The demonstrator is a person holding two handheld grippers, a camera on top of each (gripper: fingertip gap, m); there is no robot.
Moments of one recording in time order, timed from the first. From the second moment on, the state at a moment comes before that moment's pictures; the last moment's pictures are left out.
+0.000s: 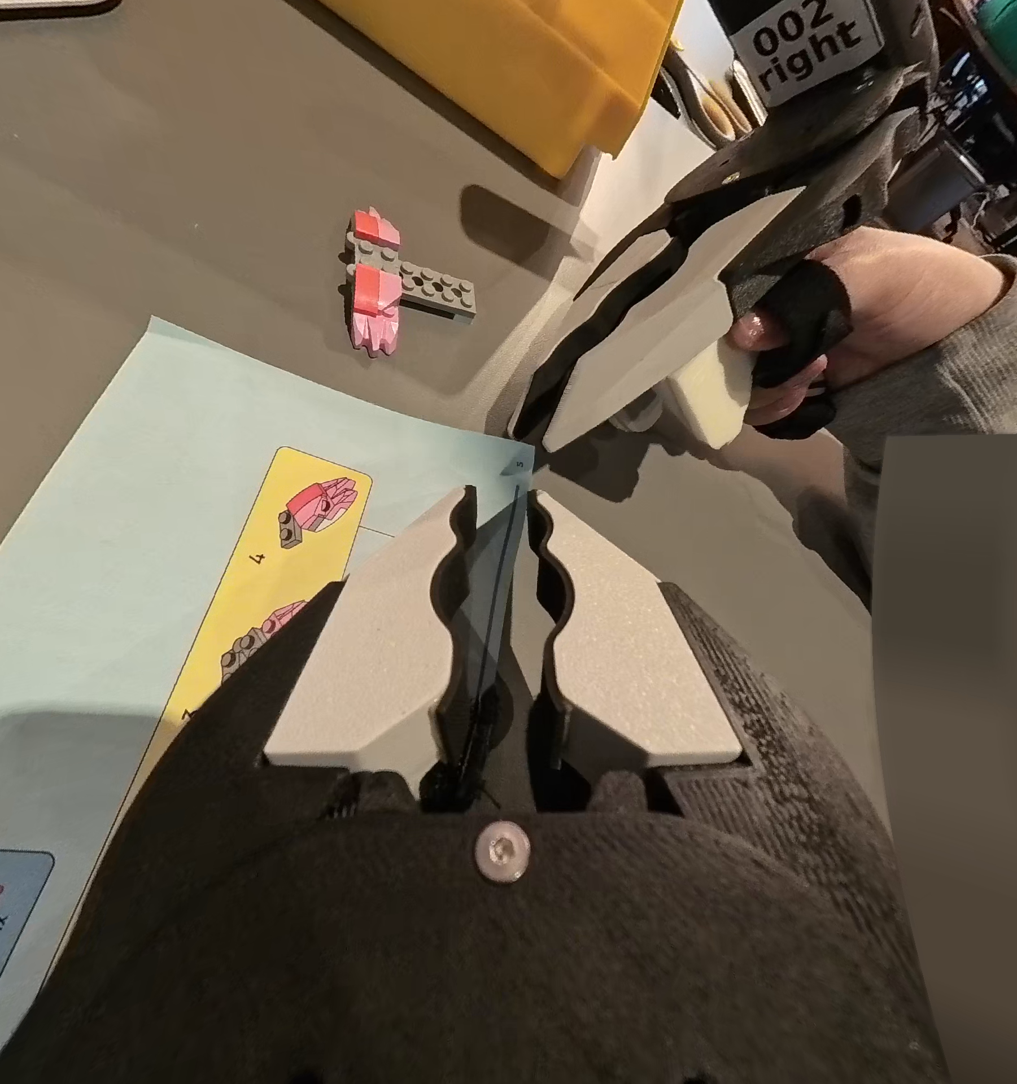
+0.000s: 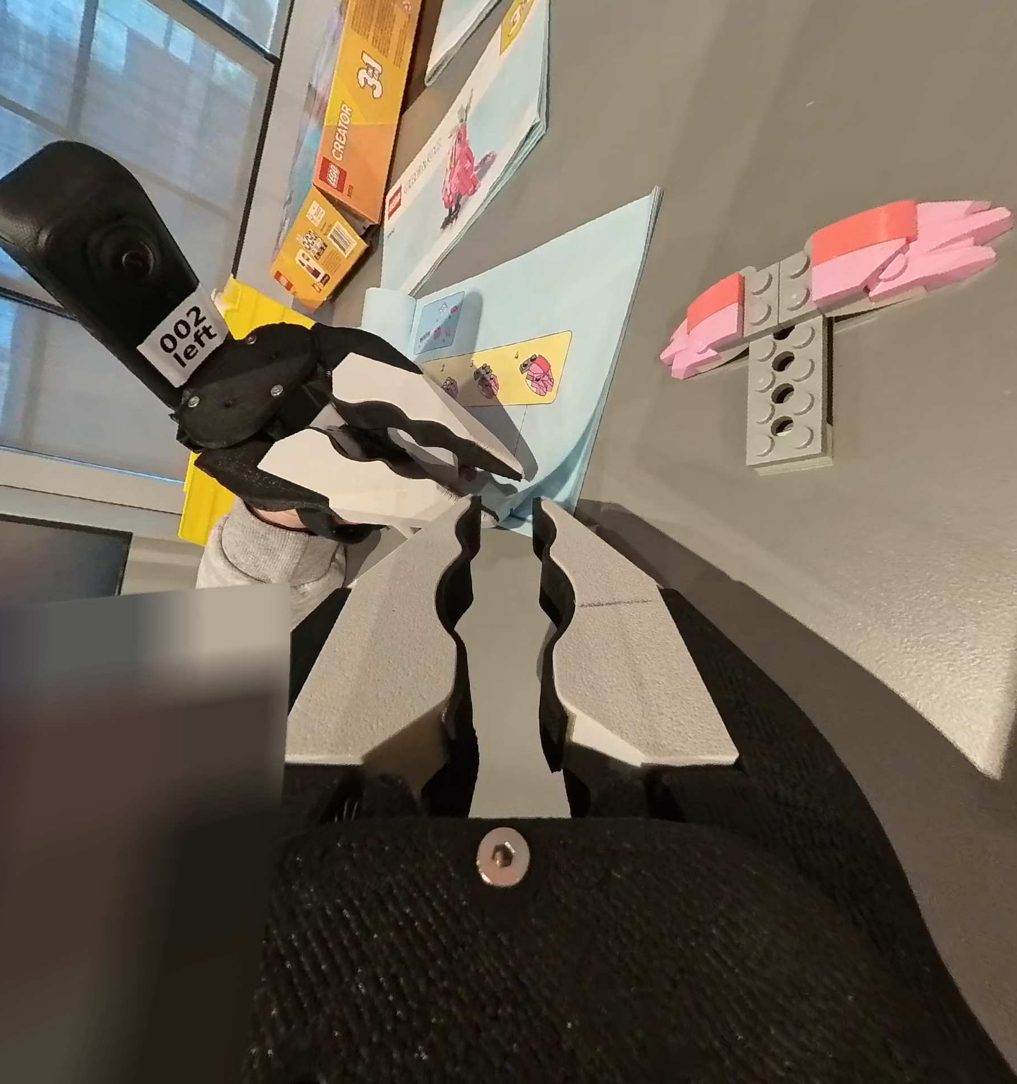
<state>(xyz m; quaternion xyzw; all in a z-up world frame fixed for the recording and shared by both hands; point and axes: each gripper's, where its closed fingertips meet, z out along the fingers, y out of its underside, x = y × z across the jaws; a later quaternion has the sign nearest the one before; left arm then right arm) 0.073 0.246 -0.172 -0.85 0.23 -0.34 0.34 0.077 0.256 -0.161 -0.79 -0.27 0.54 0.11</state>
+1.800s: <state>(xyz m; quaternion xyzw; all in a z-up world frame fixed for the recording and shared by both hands) 0.074 0.245 -0.172 -0.84 0.23 -0.35 0.34 0.076 0.255 -0.161 -0.79 -0.27 0.54 0.10</state>
